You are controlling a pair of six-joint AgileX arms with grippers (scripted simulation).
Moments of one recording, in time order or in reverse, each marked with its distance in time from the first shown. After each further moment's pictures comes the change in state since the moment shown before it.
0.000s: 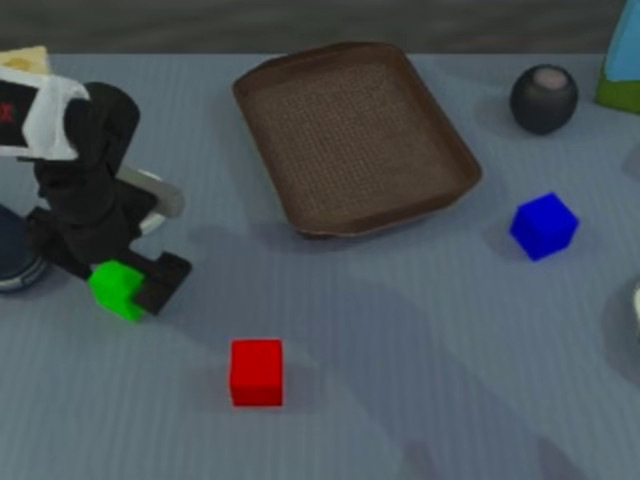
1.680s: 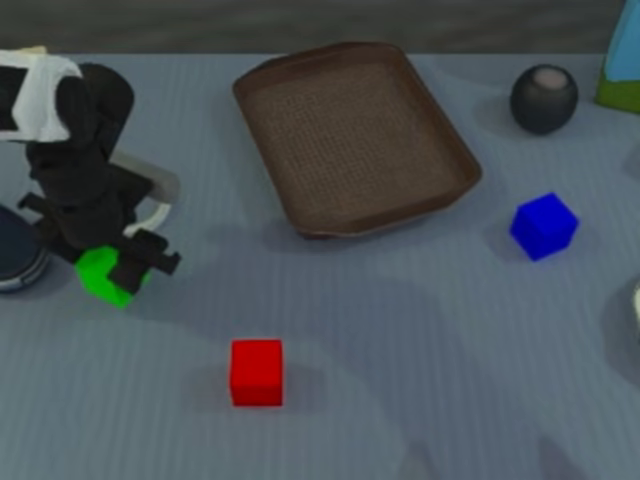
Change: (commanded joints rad) left arm 0.009 -0.041 0.044 -0.078 0.002 -0.004; right arm 0.000 0.000 0.000 0.000 0.000 0.000
